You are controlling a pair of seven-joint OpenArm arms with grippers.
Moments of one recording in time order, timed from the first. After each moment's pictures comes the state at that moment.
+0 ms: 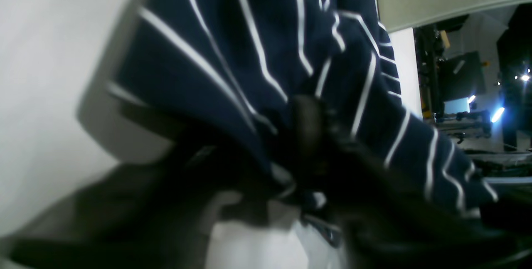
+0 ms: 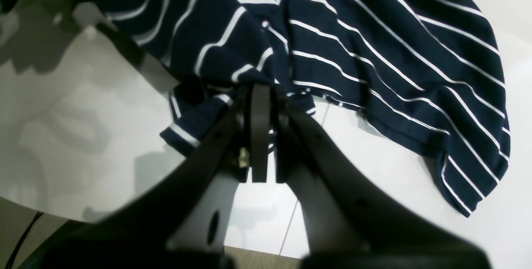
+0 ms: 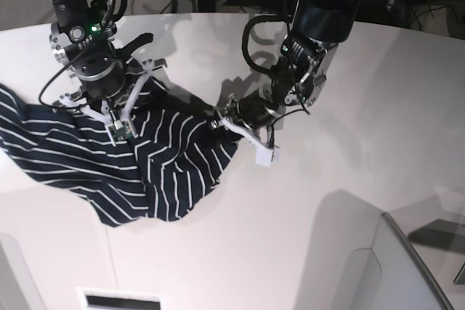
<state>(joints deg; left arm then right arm) -9.8 -0.6 8.3 44.8 -46.7 -31.2 21.2 -17.3 12.2 -15.6 114.2 -7.3 -0.6 -54.6</state>
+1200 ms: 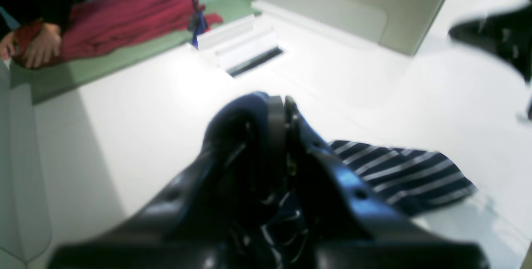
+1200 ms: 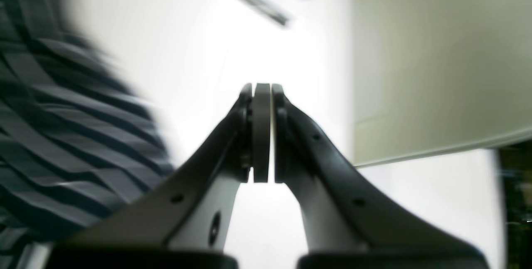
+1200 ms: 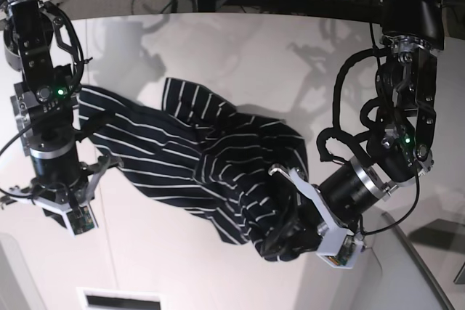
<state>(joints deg) -9.3 -21.3 8.2 106.9 -31.4 -26.0 33.5 -0.8 19.4 -13.1 114.8 -17.3 -0.5 -42.9</state>
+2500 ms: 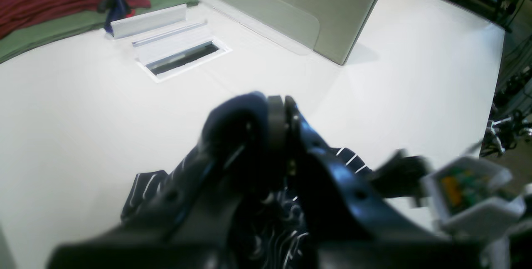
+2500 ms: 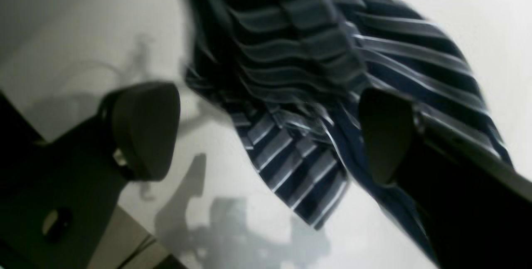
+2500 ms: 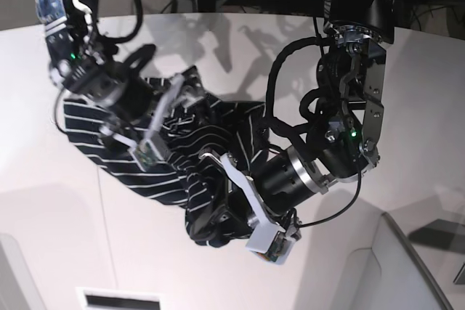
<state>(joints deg) -9.0 -7.1 12.7 107.3 -31.1 -25.8 41.4 -9.8 10.4 -13.7 107.7 16.8 16.6 -42.7</state>
